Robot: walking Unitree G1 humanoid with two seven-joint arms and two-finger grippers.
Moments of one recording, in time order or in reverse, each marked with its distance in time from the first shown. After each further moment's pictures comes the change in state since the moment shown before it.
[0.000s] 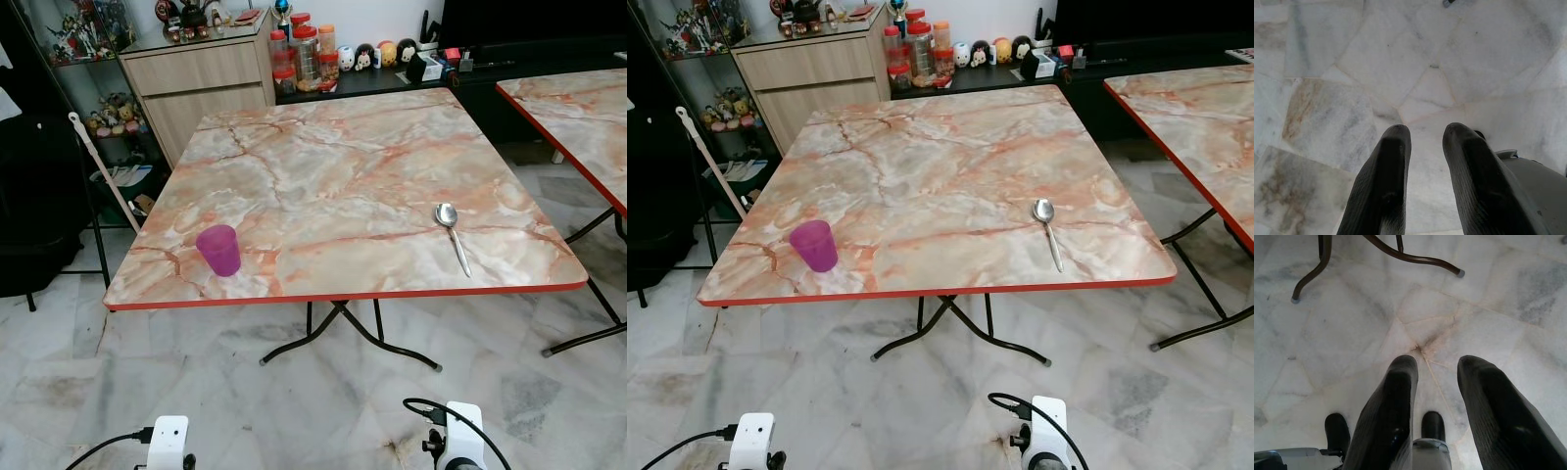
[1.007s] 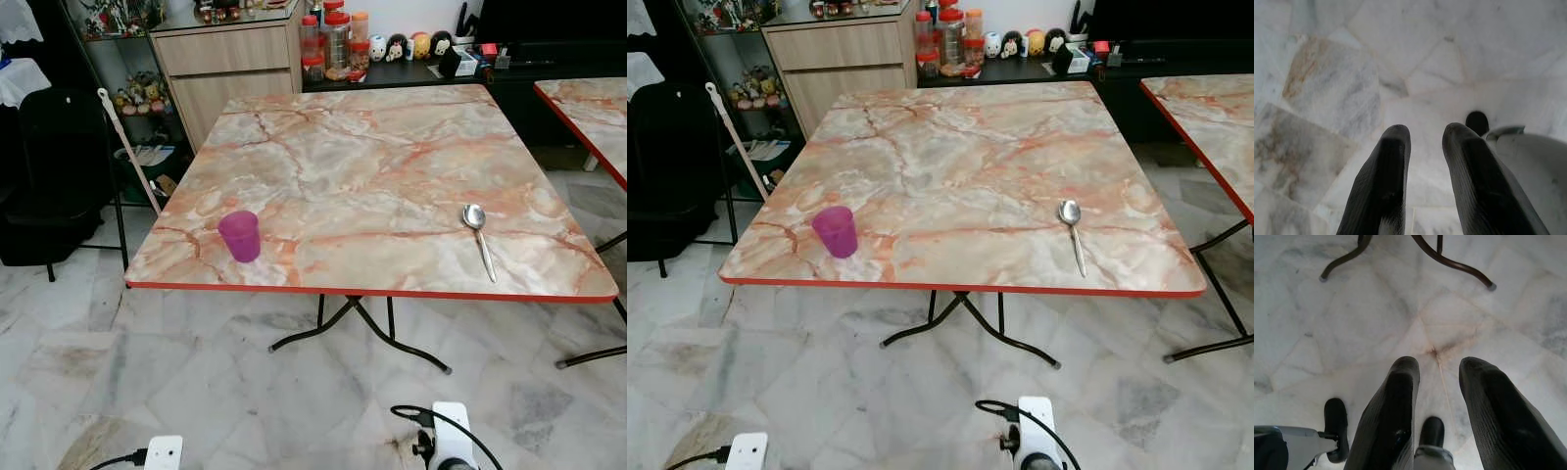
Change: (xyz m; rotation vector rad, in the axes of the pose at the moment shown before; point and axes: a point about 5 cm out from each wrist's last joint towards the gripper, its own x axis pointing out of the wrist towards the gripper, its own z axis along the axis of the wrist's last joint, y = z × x) left arm -0.005 0.000 -0.018 -0.032 0.034 0.044; right arm 0.001 0.012 0.006 -0.097 -0.014 0.079
